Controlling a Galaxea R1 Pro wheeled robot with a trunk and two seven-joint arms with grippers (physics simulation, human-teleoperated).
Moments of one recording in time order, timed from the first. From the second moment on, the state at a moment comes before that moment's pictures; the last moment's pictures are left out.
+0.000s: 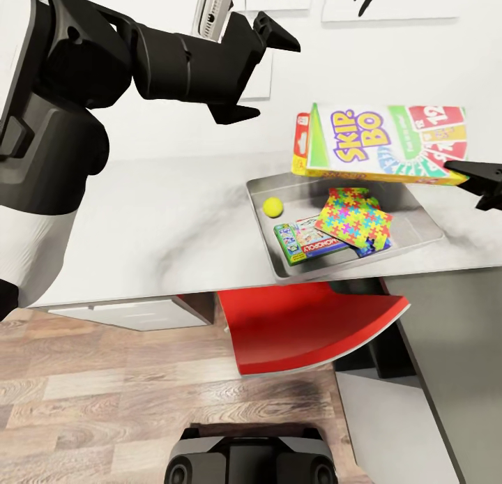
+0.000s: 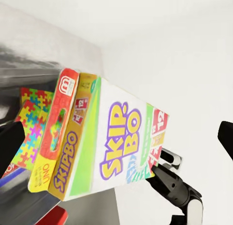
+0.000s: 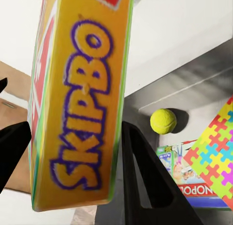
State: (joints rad) left arm -1.71 0.15 -0.64 -1.57 2.25 0.40 0.99; right arm -0.95 -0.85 -0.03 -1.43 -1.48 0.99 0.46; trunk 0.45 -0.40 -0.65
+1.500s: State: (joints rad) left arm -1.71 0.15 -0.64 -1.57 2.25 0.40 0.99; right arm -0.95 -0.80 0.24 -1.46 -1.32 0.99 0.48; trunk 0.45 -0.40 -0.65
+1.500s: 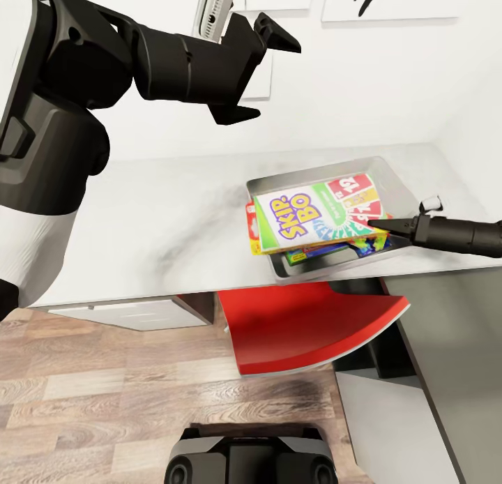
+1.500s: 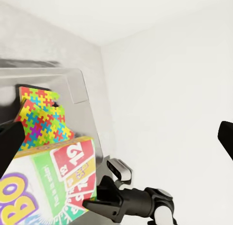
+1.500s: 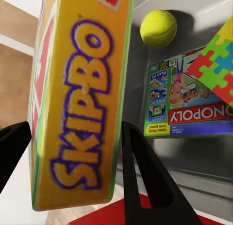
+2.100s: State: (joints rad) left arm -1.71 0.15 -0.64 -1.57 2.25 0.40 0.99; right arm -0.95 -0.79 0.24 -1.46 -1.30 0.99 0.48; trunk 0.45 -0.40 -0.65
